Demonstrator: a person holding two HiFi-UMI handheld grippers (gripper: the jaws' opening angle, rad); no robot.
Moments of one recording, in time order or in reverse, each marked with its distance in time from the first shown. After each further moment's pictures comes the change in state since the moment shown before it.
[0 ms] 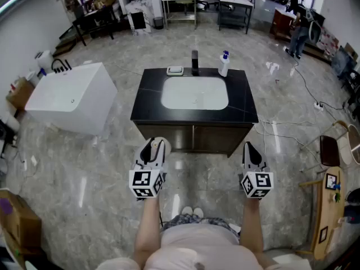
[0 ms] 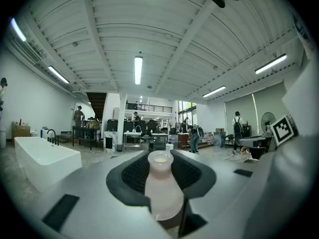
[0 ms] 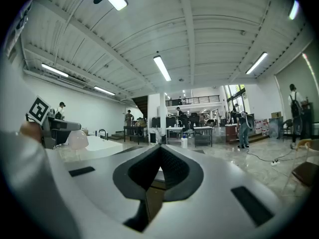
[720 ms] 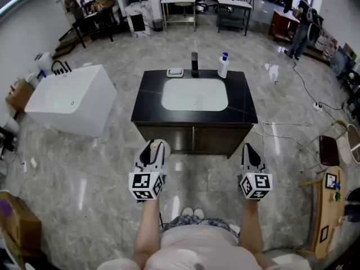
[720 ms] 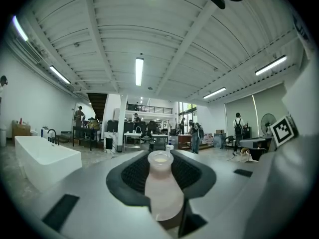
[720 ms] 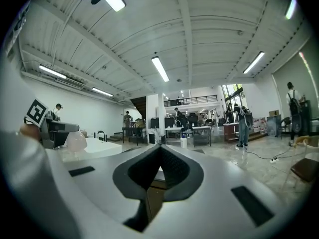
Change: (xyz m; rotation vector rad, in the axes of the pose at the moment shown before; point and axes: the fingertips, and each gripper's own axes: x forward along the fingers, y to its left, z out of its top) left arm -0.010 0.004 0.002 -0.007 -0.012 -0.001; right arm -0.008 0.006 0.001 0.021 -0.009 -0.026
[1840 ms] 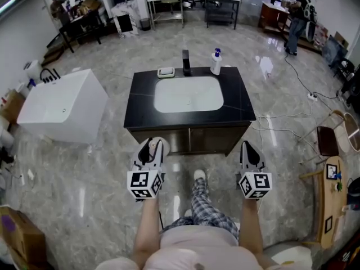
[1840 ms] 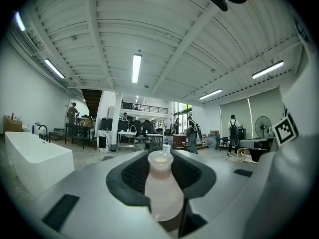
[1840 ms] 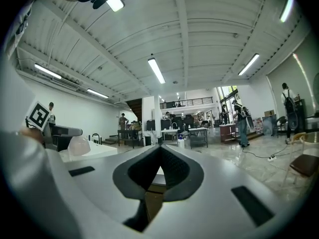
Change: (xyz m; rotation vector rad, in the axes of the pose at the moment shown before) left arm 0.052 0.011 -0.015 -0.012 0.003 -0.069; right arm 0.026 -0.001 -0.011 0.023 -0.026 -0.044
